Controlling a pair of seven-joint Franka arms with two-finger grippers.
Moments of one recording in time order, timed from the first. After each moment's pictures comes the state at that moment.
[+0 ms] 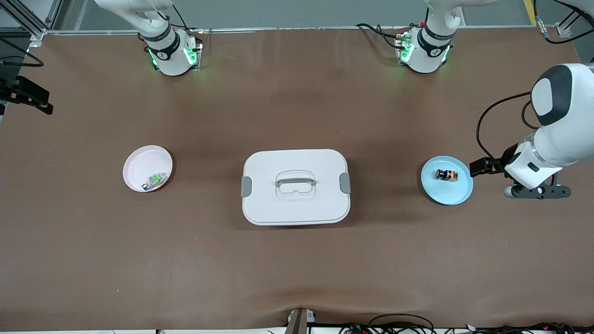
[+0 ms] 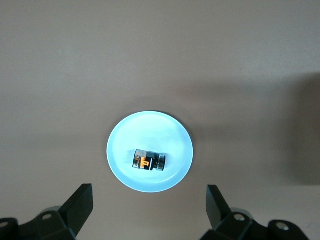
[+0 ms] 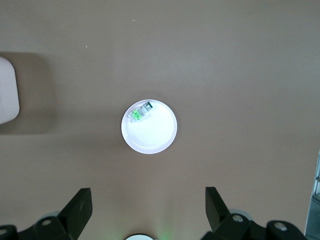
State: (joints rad) left arm -0.02 0.21 -0.02 -1.75 -0.01 1.91 0.00; right arm 0.01 0.05 -0.02 -1.35 -0.07 1.35 -0.04
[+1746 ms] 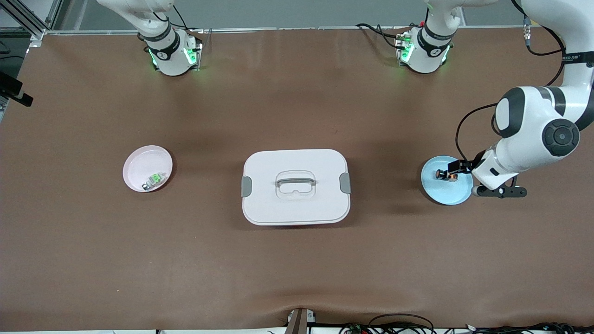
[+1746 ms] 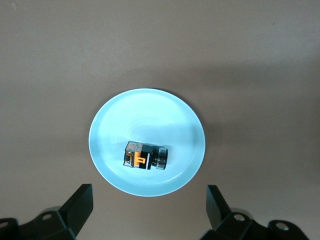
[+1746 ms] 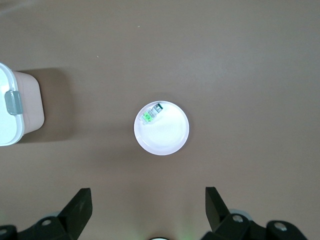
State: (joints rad) left arm -0.03 0.24 -0.02 -1.97 0.02 2.10 0.00; right arm -0.12 -0.02 -0.05 -1.44 0.08 1.40 -0.11
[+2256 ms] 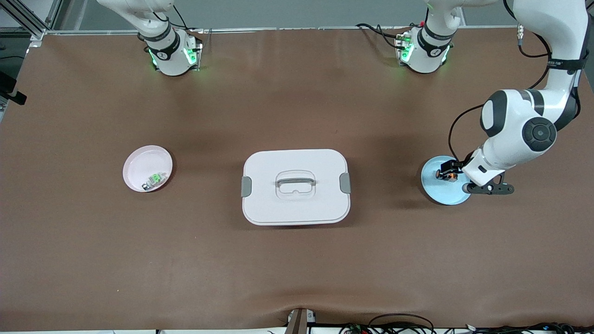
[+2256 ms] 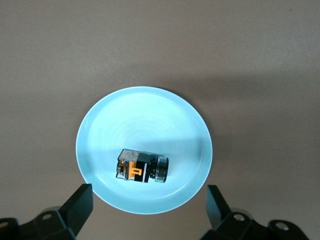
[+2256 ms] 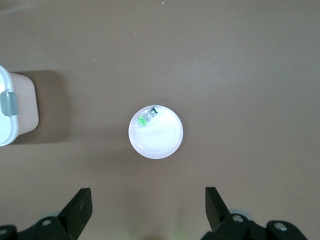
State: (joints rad) left arm -0.03 0.24 -0.02 -2.11 0.03 2.28 0.00; right arm -0.12 -0.03 -0.04 -1.42 0.04 1.40 -0.13
